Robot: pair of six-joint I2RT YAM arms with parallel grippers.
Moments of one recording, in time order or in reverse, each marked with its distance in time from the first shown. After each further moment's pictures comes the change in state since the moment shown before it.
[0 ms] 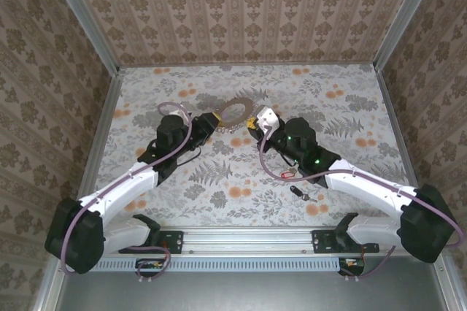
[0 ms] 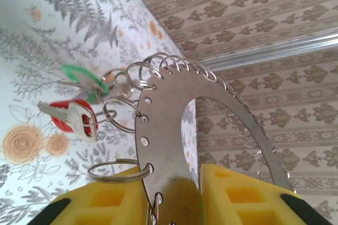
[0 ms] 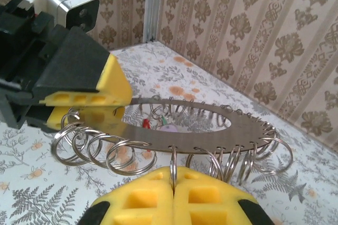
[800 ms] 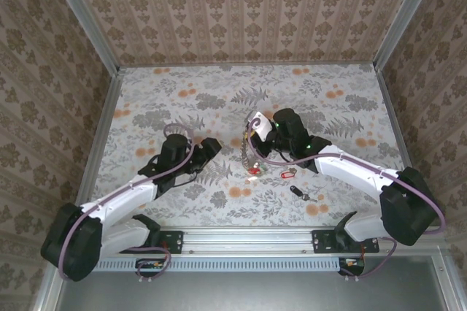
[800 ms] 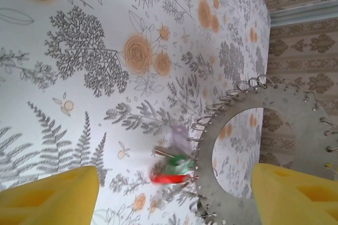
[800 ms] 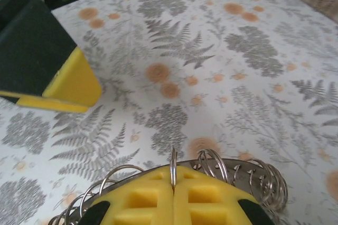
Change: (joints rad) left arm -0.023 -0.101 -0.184 -0.190 0.048 0.071; right arm -0.084 0.152 0.091 -0.279 -0.280 -0.057
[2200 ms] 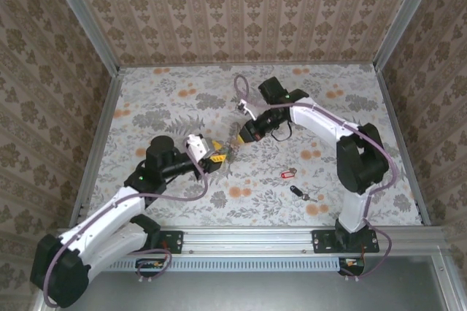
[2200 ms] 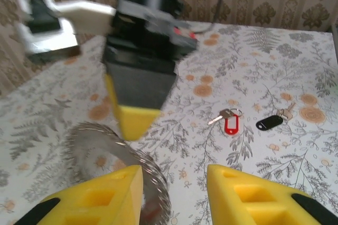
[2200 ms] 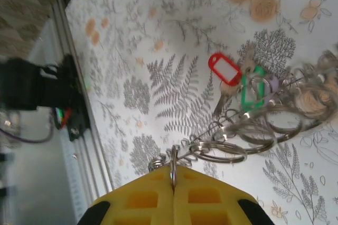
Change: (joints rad) left arm -0.016 -0.246 0.022 0.021 0.281 1.393; right arm -0.112 0.417 0.556 -0.726 -0.462 0.081
